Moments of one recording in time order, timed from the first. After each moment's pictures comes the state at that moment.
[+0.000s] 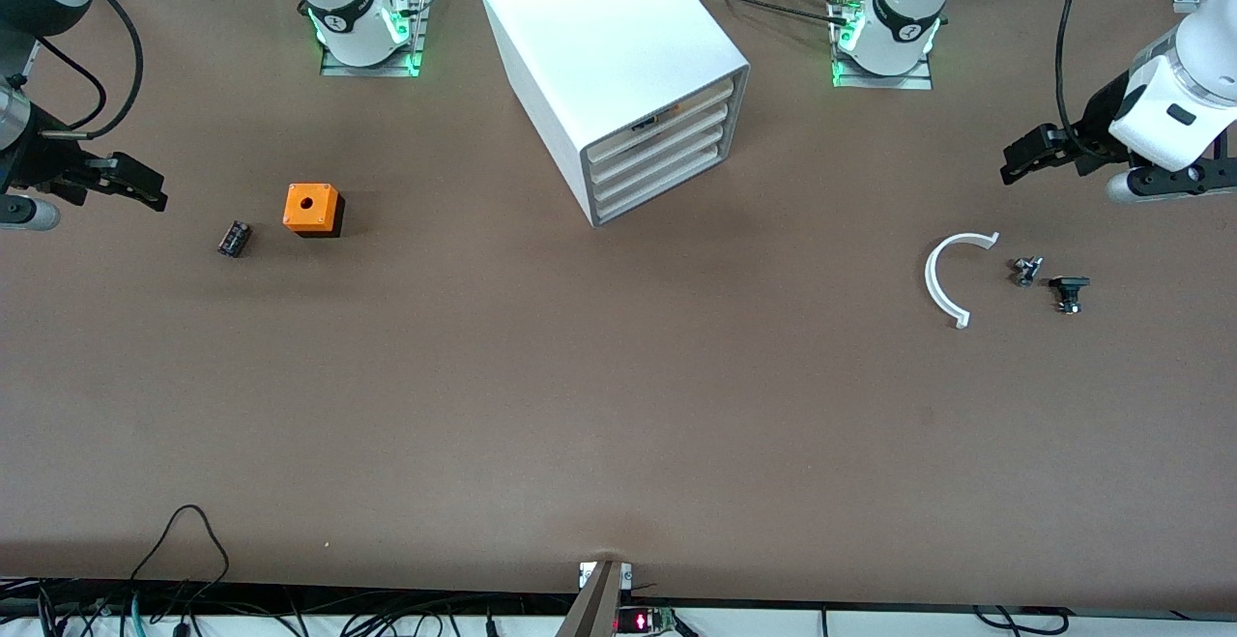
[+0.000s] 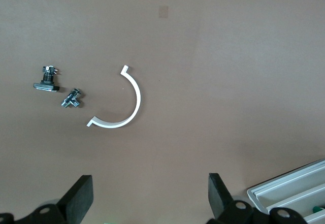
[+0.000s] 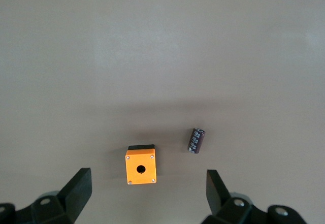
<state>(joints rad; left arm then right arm) 0.13 -0.11 -0.15 -1.84 -0.06 1.66 -0.16 0.00 -0.02 -0.07 -1.80 -0.07 1.77 -0.01</state>
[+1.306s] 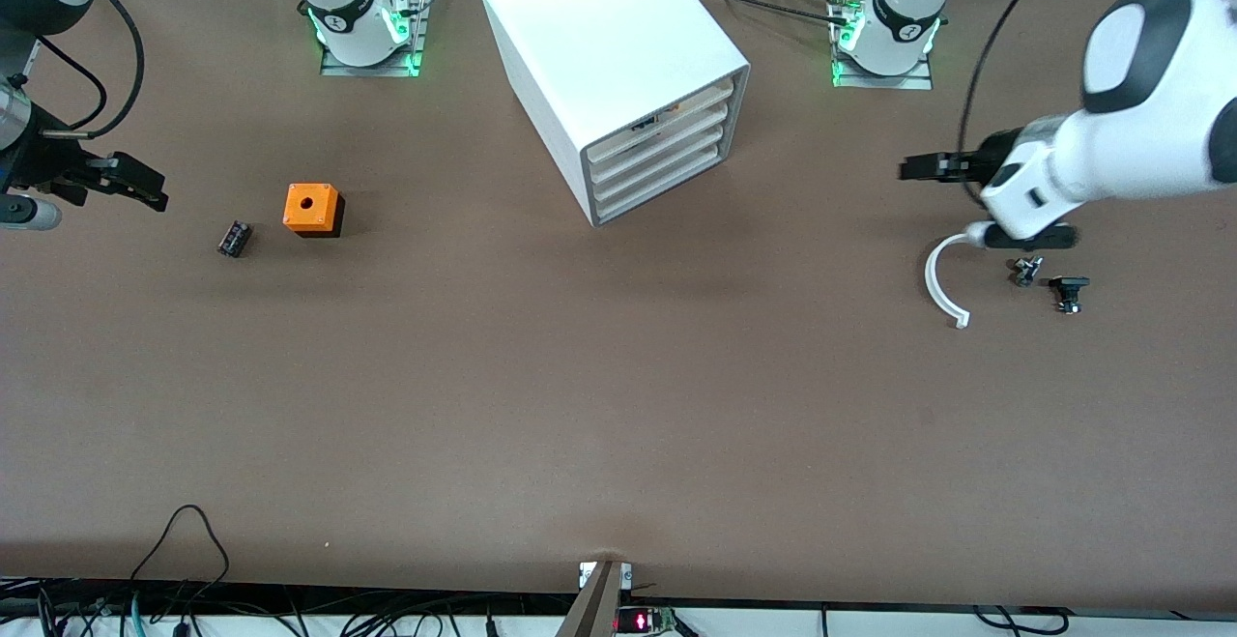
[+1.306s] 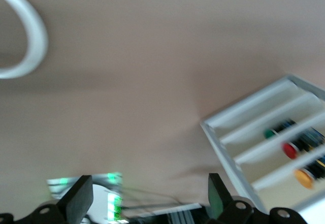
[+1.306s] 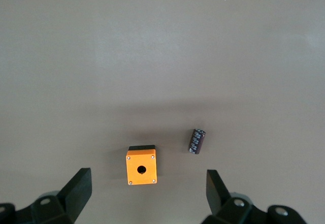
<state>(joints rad) 0.10 0.12 -0.22 -1.84 -0.33 1.50 -0.11 0.00 -0.02 -0.07 -1.79 -0.07 1.77 -0.01</state>
